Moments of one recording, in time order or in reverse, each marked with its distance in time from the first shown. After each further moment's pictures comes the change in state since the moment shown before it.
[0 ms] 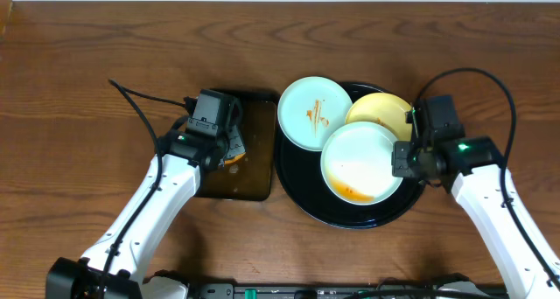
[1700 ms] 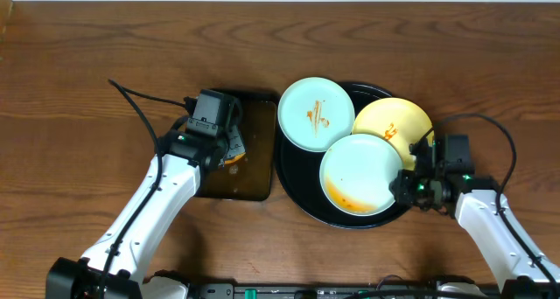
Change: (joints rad) left arm 0.000 0.000 0.000 0.000 0.000 0.000; right arm -0.204 -0.001 -0.422 0.369 -0.355 -0.030
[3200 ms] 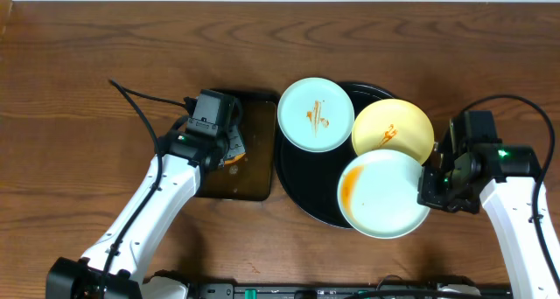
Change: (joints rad) left arm 0.000 0.000 -0.001 0.000 0.000 0.000; right arm 0.000 -0.072 0.405 -0.713 0.238 0.039
